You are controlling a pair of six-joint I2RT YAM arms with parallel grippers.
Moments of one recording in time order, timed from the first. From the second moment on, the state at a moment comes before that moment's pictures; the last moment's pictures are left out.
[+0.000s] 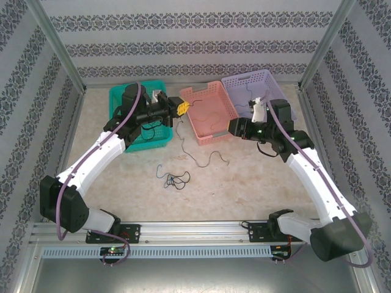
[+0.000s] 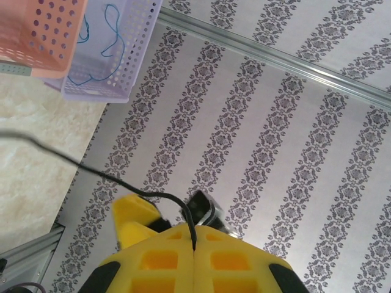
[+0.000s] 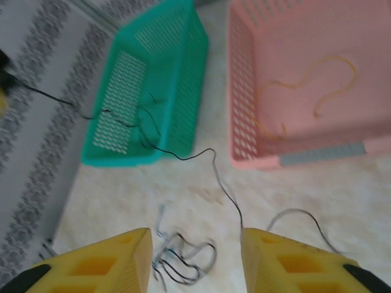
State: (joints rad) left arm -0.39 1.42 1.24 -0.05 0.61 -1.76; right arm 0.28 1.13 1.11 -0.55 -0.50 0.53
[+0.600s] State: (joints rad) left arm -0.46 1.47 1.23 -0.04 0.60 -1.76; right arm 0.57 1.31 1.25 -0.25 -0.12 1.26
